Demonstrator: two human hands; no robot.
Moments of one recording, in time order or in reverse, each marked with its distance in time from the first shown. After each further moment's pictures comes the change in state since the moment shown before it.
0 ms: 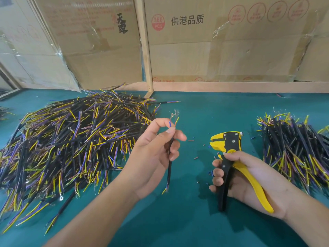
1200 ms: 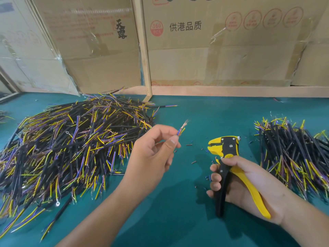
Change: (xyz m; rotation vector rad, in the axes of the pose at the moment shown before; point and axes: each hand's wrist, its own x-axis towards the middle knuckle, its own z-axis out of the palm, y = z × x) left_hand 0.001 -0.005 0.001 0.514 0.115 0.218; right_hand 0.008 0.002 -0.010 0.011 -0.044 -0.001
